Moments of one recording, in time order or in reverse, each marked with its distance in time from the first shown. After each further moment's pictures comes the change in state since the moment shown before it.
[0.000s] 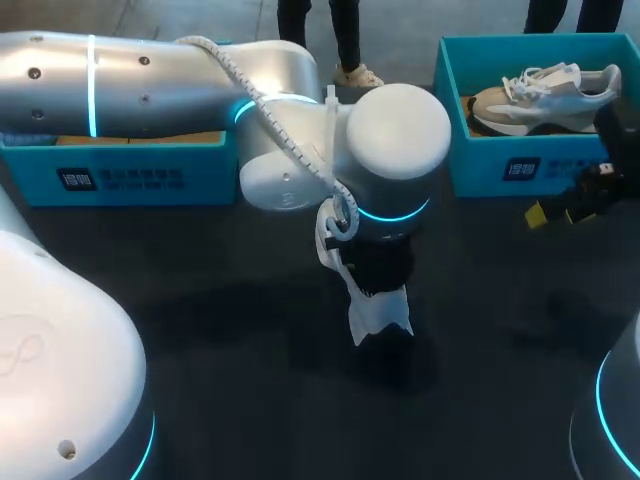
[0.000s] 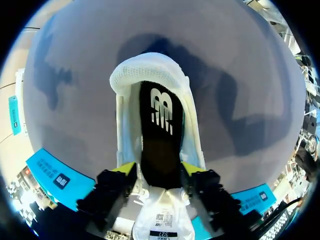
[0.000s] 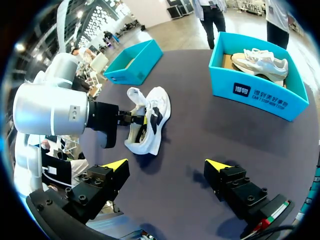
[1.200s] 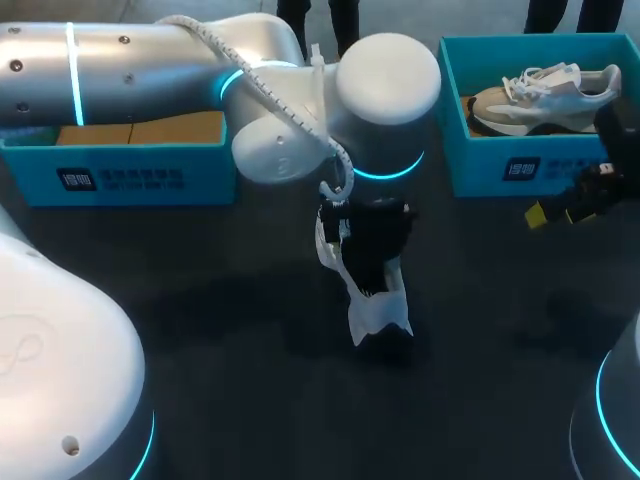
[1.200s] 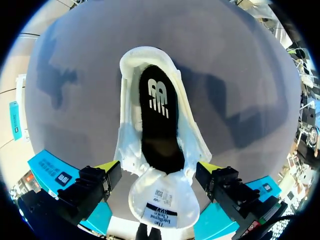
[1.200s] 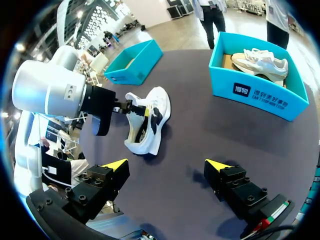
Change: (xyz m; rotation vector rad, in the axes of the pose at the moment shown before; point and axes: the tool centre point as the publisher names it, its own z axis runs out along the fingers) left arm -0.002 0.028 -0.019 0.053 -0.008 0.053; right arm 0.000 0.000 0.000 0.000 0.000 0.000
